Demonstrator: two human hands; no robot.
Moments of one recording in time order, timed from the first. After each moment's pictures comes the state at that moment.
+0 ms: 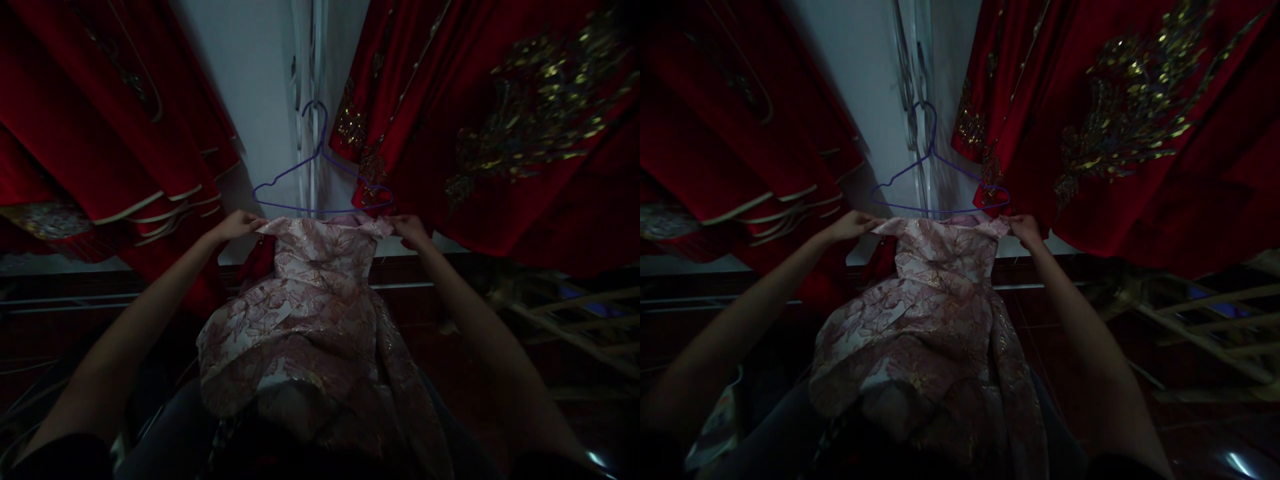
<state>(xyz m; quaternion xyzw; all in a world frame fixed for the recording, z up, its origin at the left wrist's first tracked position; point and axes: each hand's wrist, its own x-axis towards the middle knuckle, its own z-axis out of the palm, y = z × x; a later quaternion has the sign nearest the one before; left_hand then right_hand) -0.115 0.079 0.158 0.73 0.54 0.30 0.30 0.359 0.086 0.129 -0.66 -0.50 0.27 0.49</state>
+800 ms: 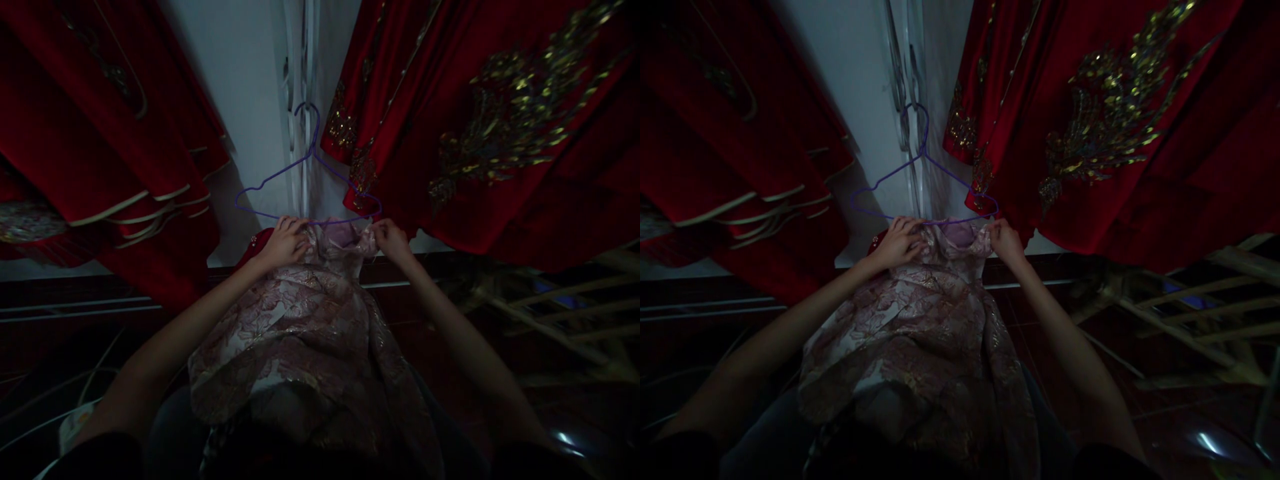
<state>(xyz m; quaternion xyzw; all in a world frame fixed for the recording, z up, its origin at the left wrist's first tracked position) 0.011 0.029 0.137 0.90 0.34 0.25 -0.08 0.328 0.024 0.135 -0.65 -0.65 0.09 0.38</state>
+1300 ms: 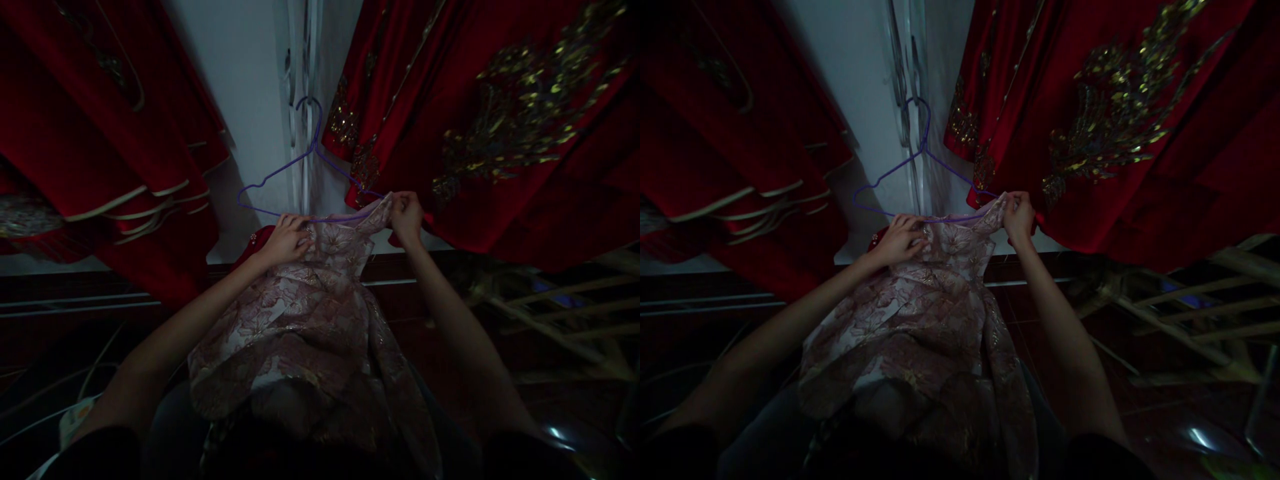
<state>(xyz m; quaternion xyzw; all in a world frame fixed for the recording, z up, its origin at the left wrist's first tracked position) 0.014 0.029 0.139 0.90 0.34 0.25 -0.05 0.338 0.058 0.166 -0.62 -0.56 -0.01 0.55</state>
